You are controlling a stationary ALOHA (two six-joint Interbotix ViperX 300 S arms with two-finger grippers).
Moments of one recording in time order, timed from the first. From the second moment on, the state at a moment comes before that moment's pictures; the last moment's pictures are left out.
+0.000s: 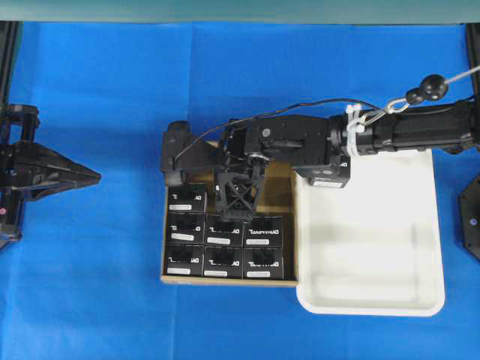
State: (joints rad) left arm -0.01 -0.95 1.11 0.01 0.00 -0.02; right arm -0.12 0.44 0.08 0.05 0.81 -0.13
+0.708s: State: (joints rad) left arm -0.01 -0.95 1.11 0.01 0.00 -0.03; right arm -0.11 0.42 0.05 0.05 0.84 -0.12
